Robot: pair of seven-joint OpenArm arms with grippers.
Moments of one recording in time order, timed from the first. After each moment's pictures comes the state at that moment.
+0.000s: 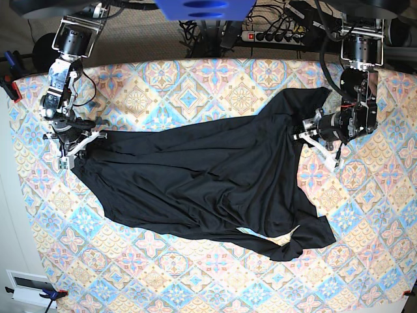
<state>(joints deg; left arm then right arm) -0.4 -26.4 1.4 83.2 -50.1 1.9 61.4 -0.8 15.0 22.0 76.4 8.4 23.7 -30.0</state>
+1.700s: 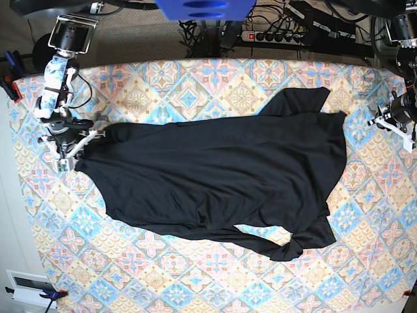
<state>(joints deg) 14.0 -38.5 -25.9 86.0 -47.5 -4.1 63.1 -2.7 16.6 21.4 84.6 8.1 23.2 -38.6</state>
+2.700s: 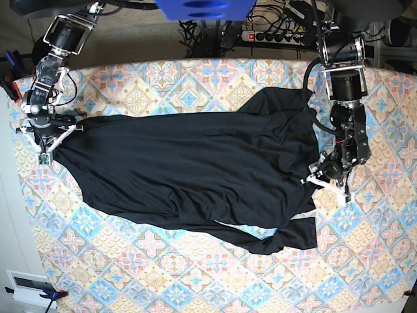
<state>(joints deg) -17.7 -16.6 -8.2 60.9 -29.6 -3.7 41.6 -2.5 16.2 29.3 84.9 -3.8 23.5 -39.9</state>
